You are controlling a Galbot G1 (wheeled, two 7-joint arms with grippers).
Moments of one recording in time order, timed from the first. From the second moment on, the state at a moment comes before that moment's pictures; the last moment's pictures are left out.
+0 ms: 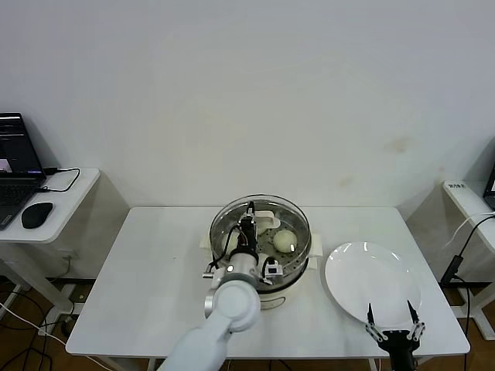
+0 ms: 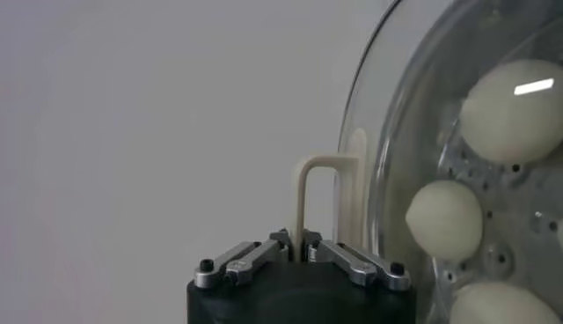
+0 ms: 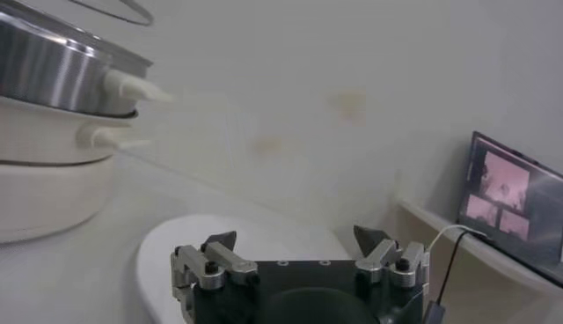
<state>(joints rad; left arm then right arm) 0.88 -1.45 0.12 -1.79 1.42 0.59 0.32 -1.71 1.58 0.83 1.89 -0.25 0.28 -0.01</state>
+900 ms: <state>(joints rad) 0.91 -1.51 0.10 -1.72 1.53 0.55 0.28 -1.70 1.58 0.82 1.87 -0.25 0.29 -0.01</state>
